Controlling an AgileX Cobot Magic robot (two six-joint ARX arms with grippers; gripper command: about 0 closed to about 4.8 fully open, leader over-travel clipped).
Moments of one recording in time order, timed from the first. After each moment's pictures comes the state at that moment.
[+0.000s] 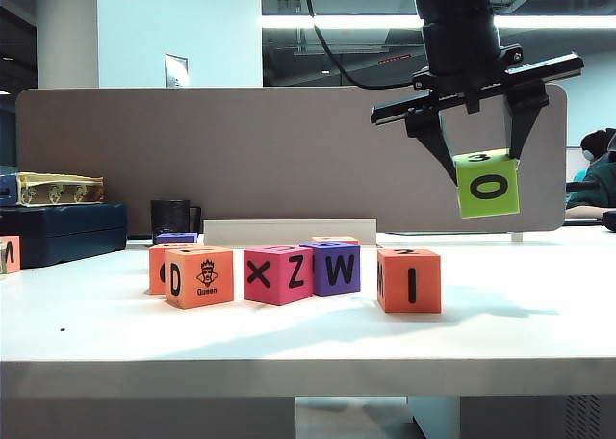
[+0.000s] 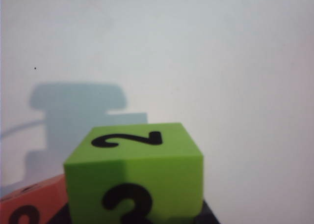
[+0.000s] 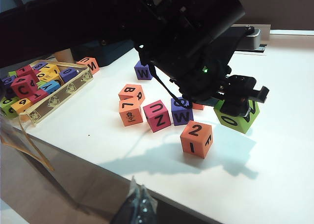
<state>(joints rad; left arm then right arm) -0.95 2.45 2.56 -1.07 -0.19 -0.58 -0.02 0.19 0.93 -1.01 -0.60 0.05</state>
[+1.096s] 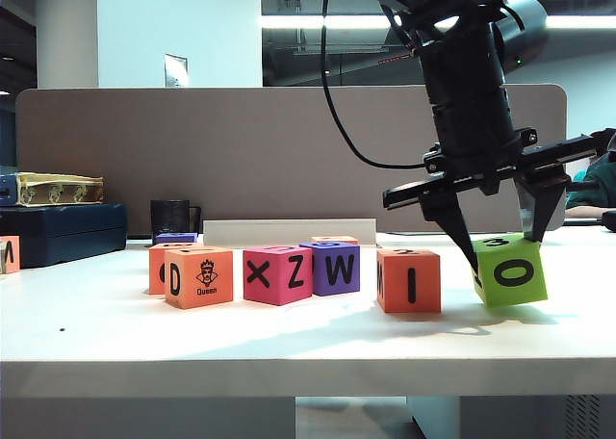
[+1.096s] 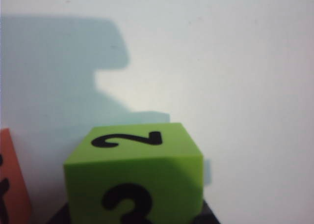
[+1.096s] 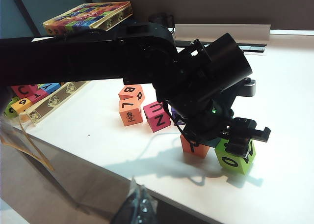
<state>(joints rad) -0.95 2.49 2.39 -0.99 -0.06 -0.75 -0.02 0.19 0.93 -1.01 -0.60 0.05</state>
